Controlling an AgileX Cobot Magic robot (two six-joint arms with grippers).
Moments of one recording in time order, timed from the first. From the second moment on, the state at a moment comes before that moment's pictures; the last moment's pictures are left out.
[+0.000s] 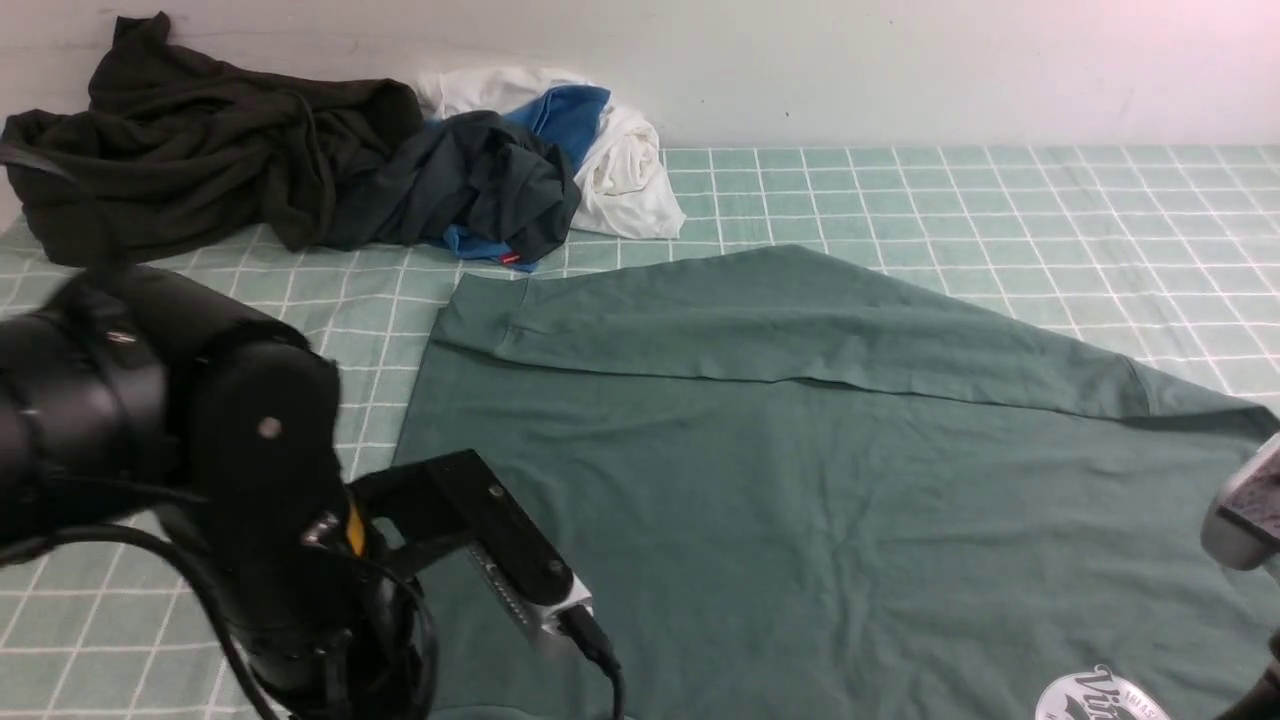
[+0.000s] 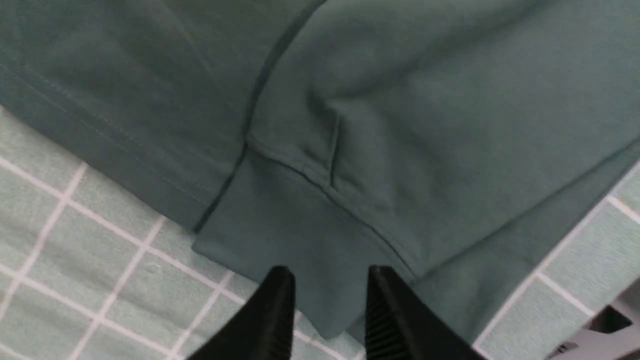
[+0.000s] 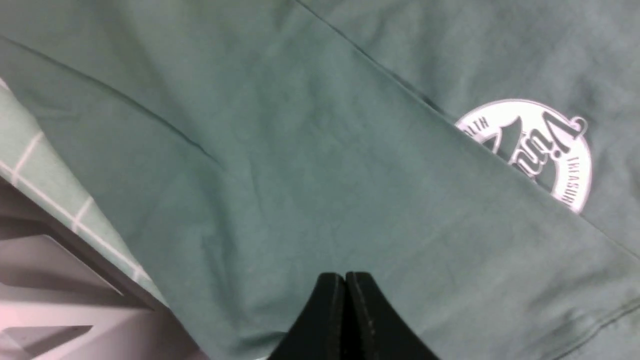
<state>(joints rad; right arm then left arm) 0.39 0.94 -0.74 0.18 1.24 -0.24 -0.58 1.47 -0.93 -0.03 1.07 0.35</state>
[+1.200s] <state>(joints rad) 0.39 0.94 -0.74 0.06 1.08 -0.19 -0.57 1.80 -1.47 0.17 1.13 0.31</state>
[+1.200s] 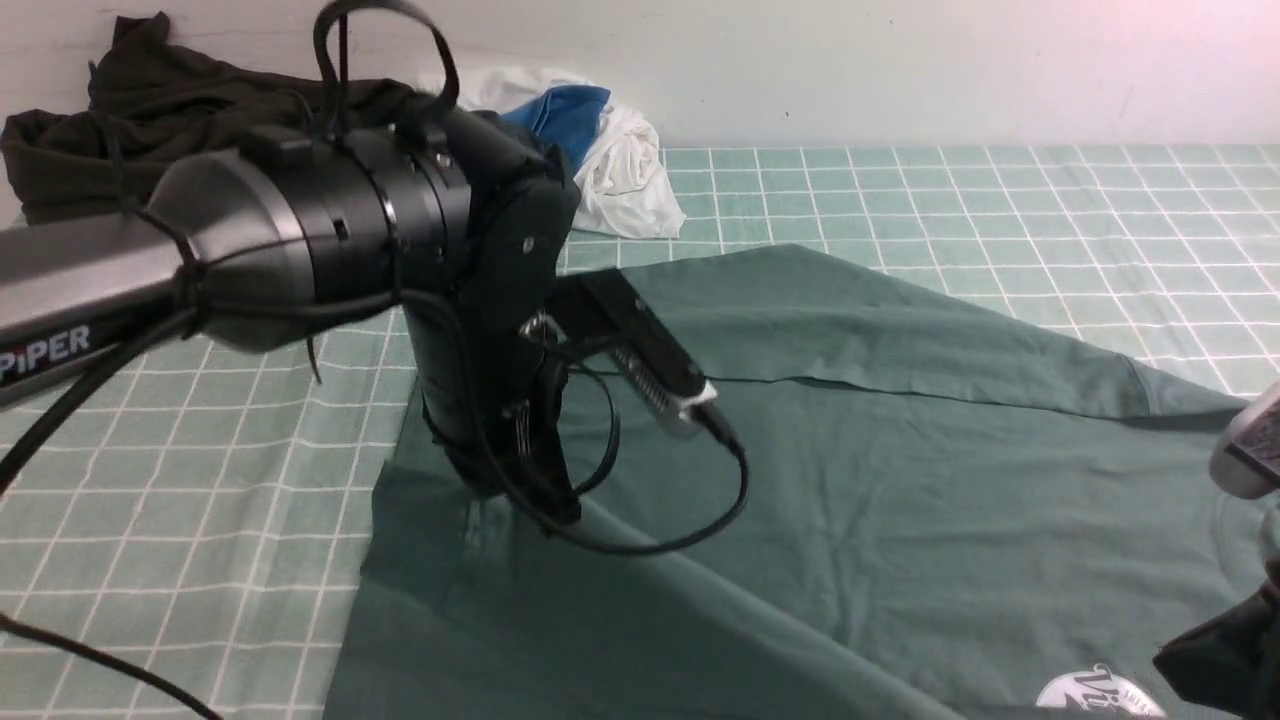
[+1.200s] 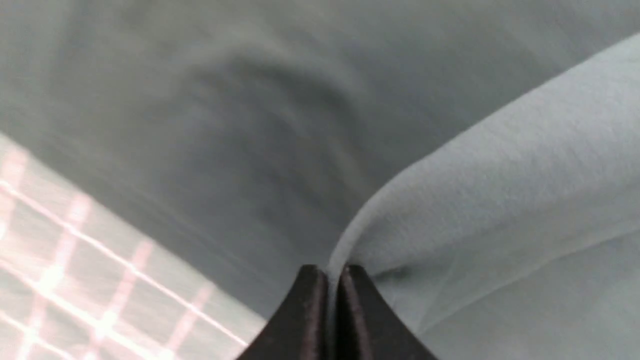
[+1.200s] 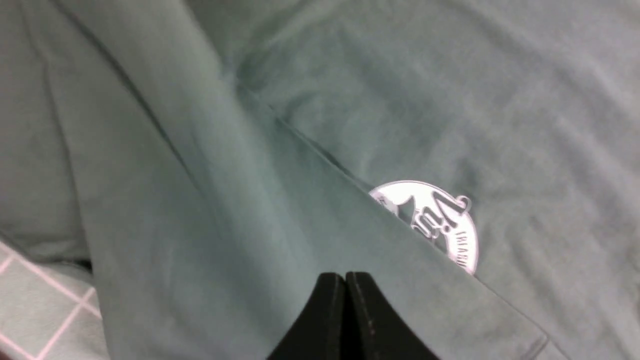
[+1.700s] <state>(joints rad) 0.39 0.94 -0.74 -0.14 1.07 0.03 -0.45 2.12 -1.80 0.14 1.20 0.34</state>
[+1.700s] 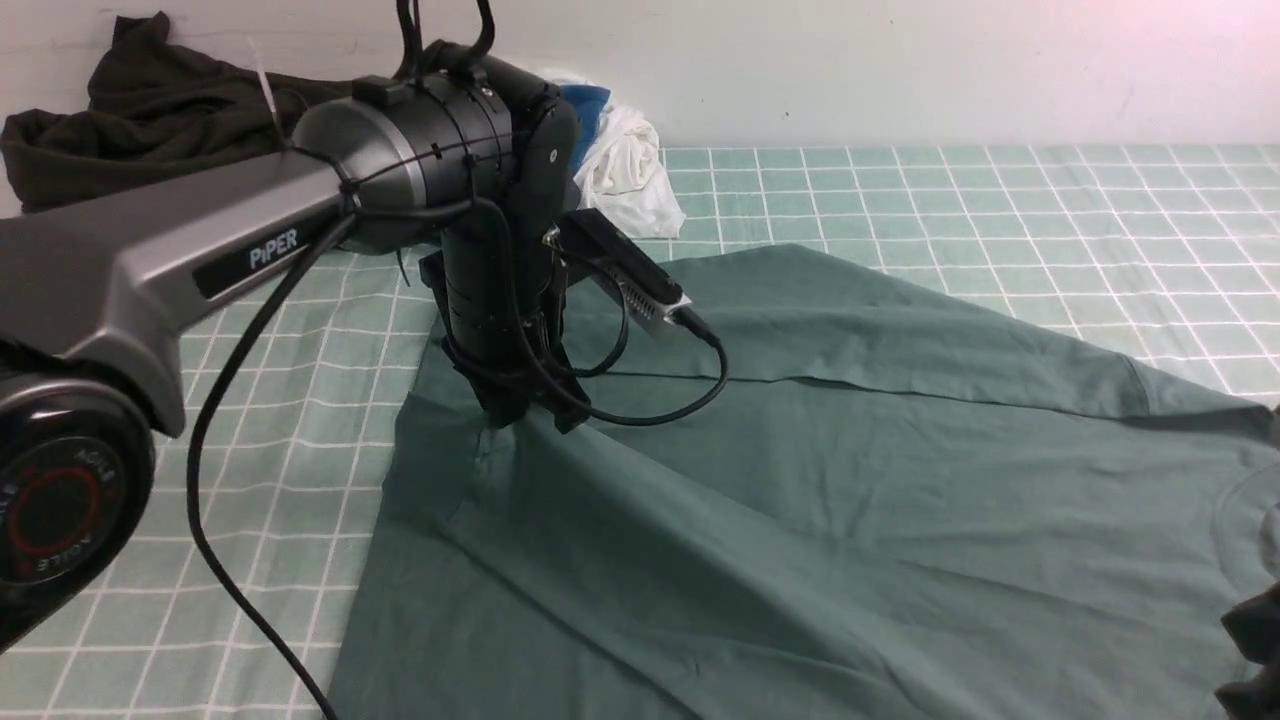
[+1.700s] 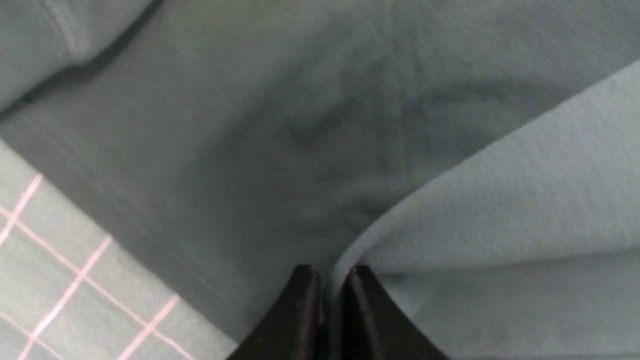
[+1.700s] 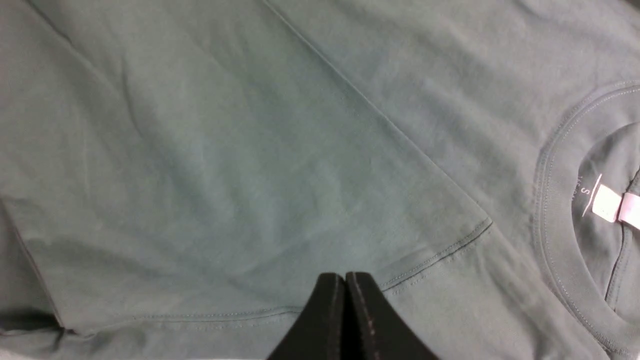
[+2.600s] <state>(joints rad) 0.39 1.09 -0.74 -0.14 0.90 0.03 -0.19 2.29 -1.94 0.01 0.84 0.07</state>
